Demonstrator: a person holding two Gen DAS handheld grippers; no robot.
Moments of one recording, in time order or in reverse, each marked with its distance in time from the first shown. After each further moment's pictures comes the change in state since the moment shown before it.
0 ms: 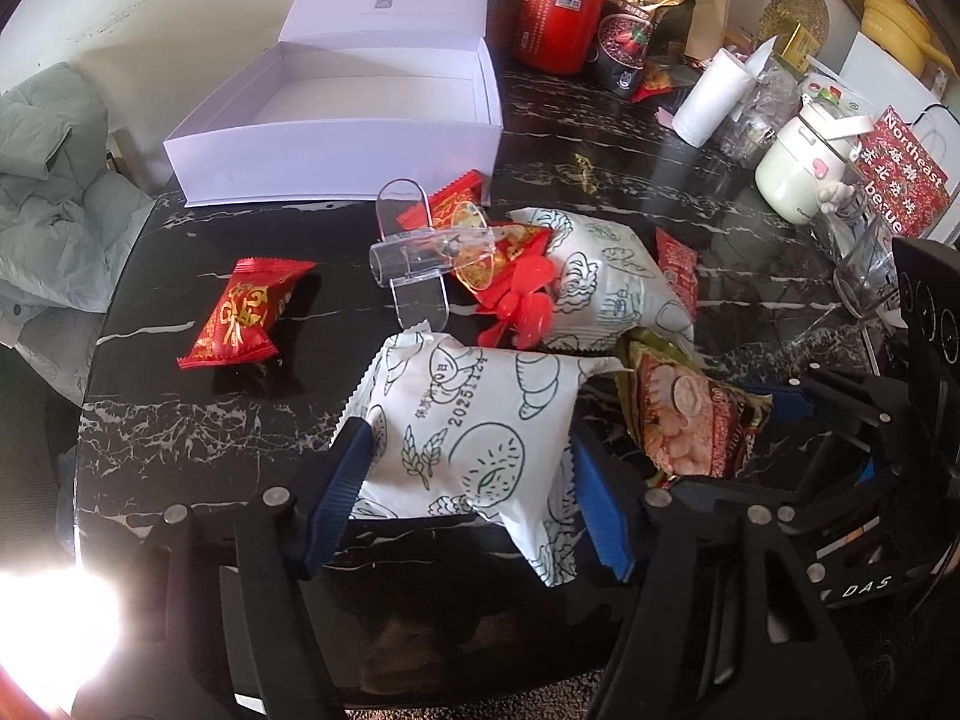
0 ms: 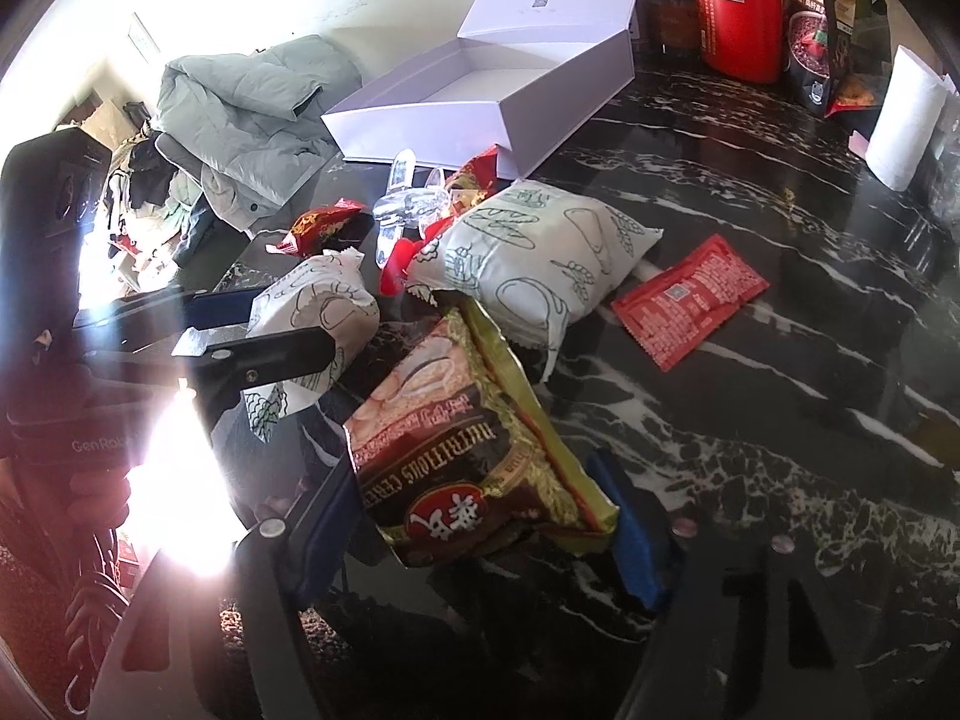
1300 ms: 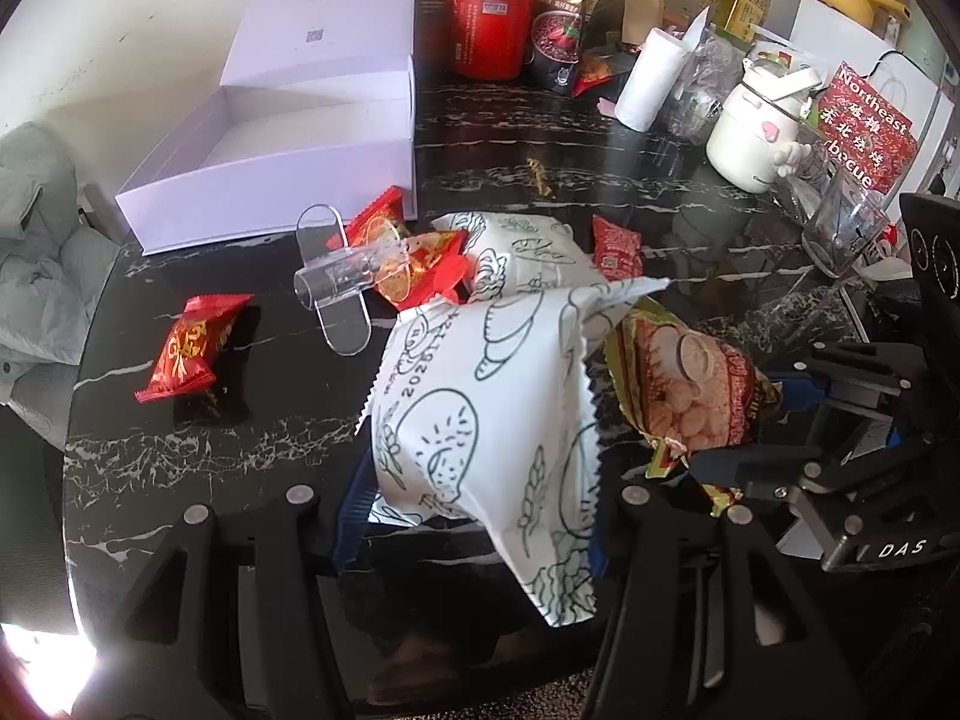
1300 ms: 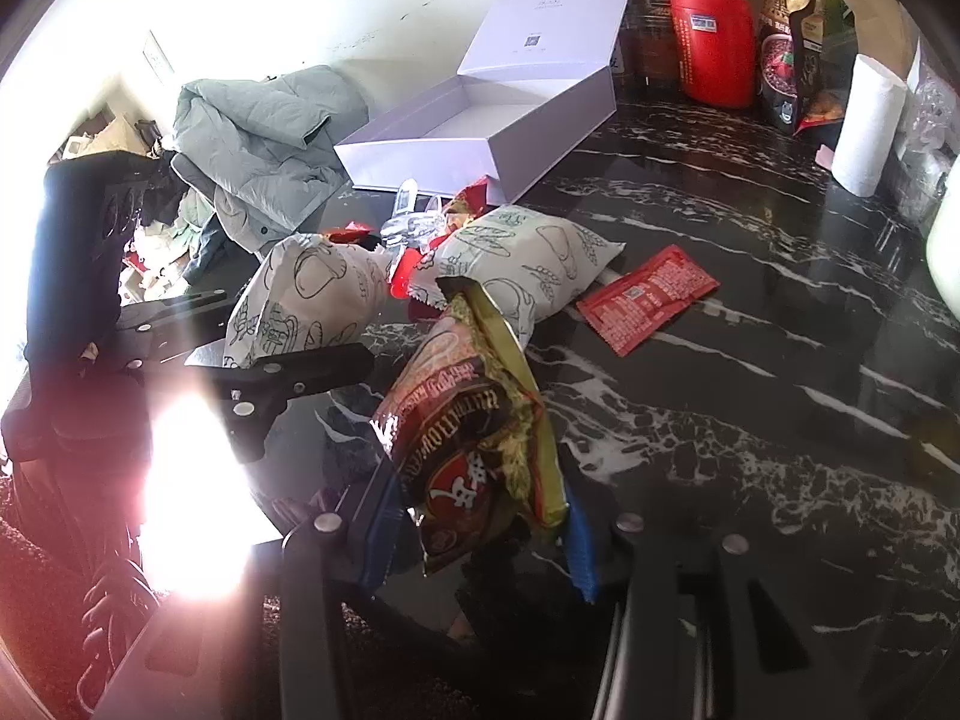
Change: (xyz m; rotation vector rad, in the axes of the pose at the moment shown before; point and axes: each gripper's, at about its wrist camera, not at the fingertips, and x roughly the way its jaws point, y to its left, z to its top) left arm -0.006 -0.034 -0.003 0.120 -0.054 -0.025; right arm -0.033 -0.007 -0.020 0.002 -0.092 0.001
